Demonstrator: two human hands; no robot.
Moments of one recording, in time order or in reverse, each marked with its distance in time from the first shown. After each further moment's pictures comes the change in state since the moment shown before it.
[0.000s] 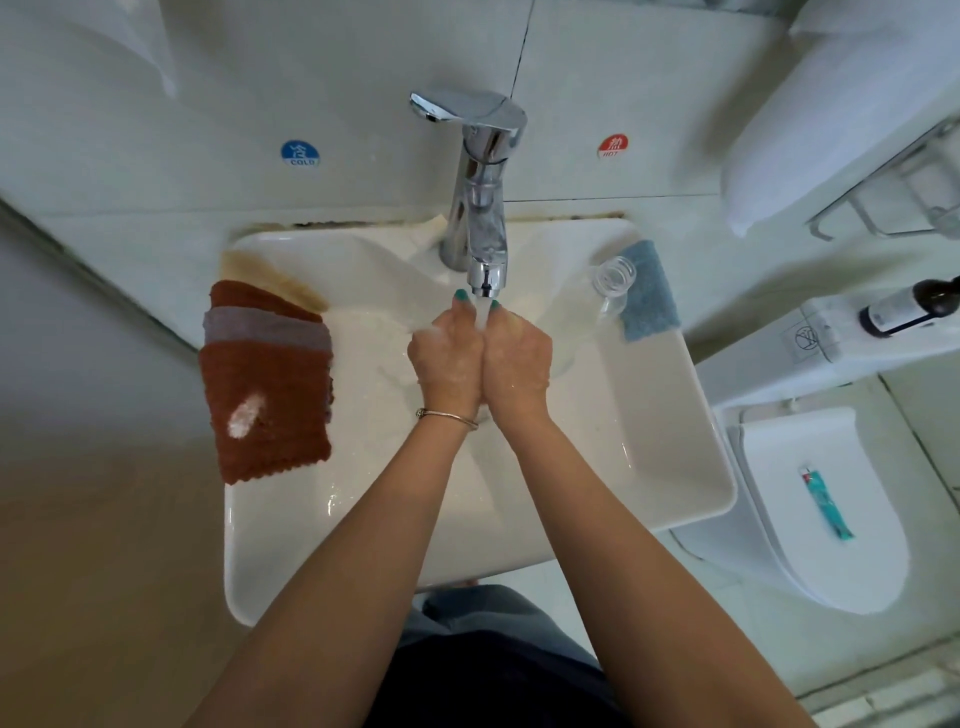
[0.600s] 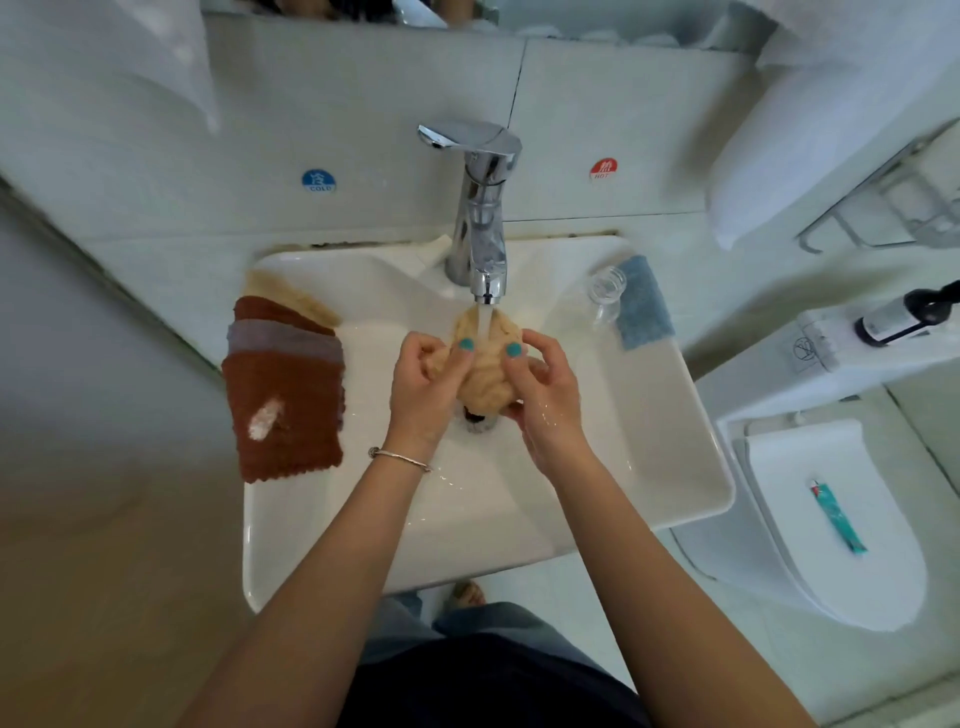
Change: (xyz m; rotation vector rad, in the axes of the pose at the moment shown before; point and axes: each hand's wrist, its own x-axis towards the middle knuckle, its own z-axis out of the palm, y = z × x) left_hand -0.006 -0.024 -0.050 -0.243 -0.322 0.070; right_hand -0.042 0.021 -0.033 0.835 -0.142 0.219
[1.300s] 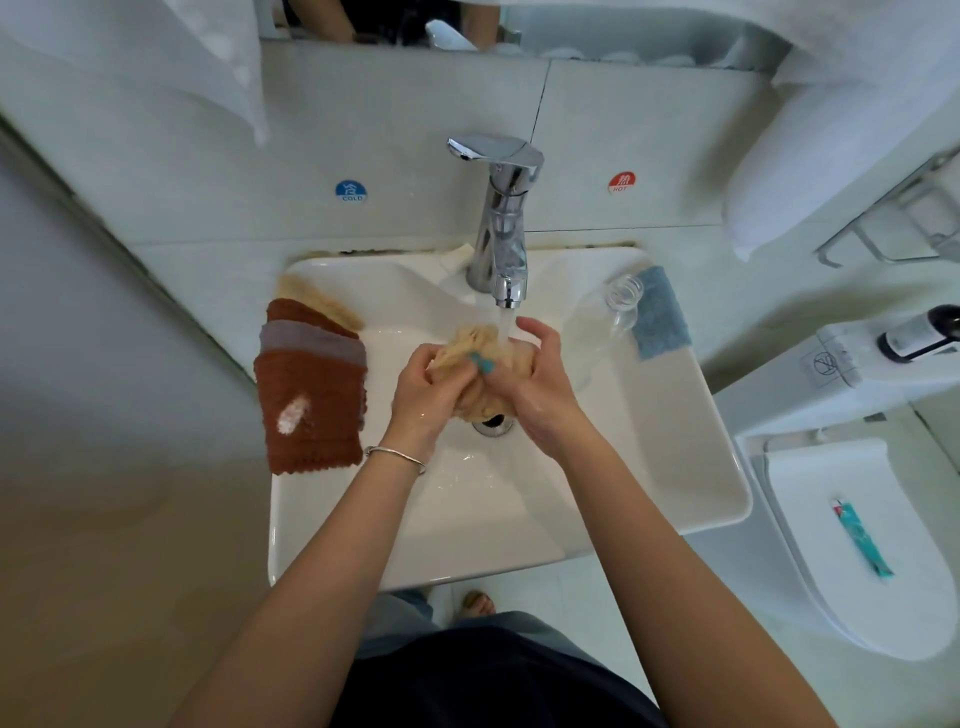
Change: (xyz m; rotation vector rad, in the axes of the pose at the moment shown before) left_hand 0.001 -0.002 -0.017 -0.029 -0.032 -0.162; right_hand 0.008 -0.011 0.017 -0.144 -0.174 0.062
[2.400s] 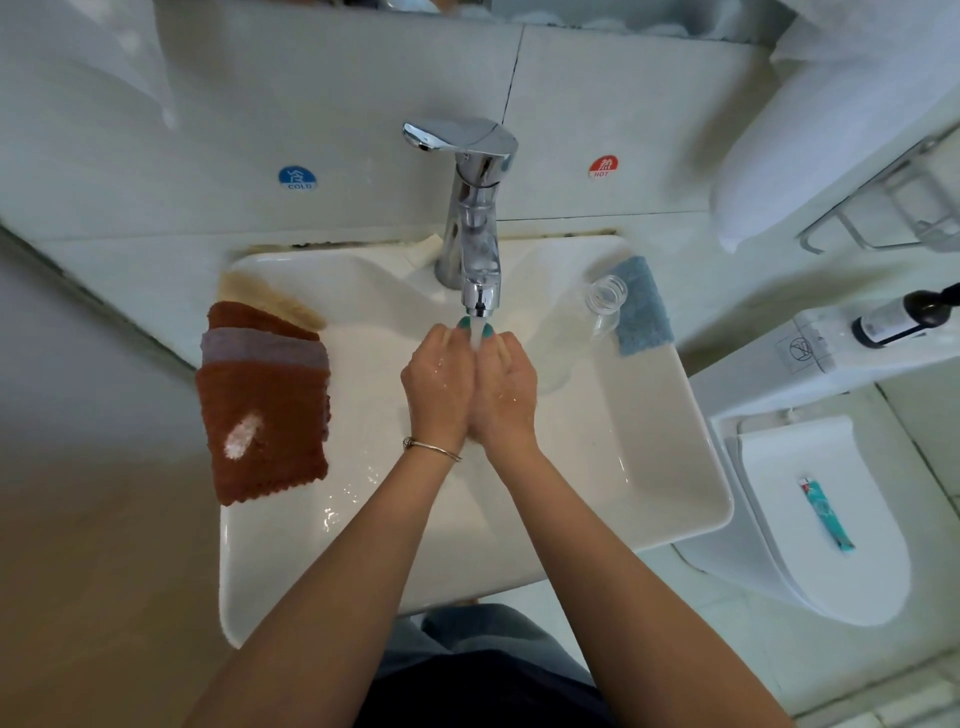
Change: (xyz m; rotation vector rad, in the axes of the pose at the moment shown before) left_hand 0.022 -0.003 0.054 0.576 0.226 0.498; right_hand 0.019 0.016 0.021 -0.636 0.364 -0.405
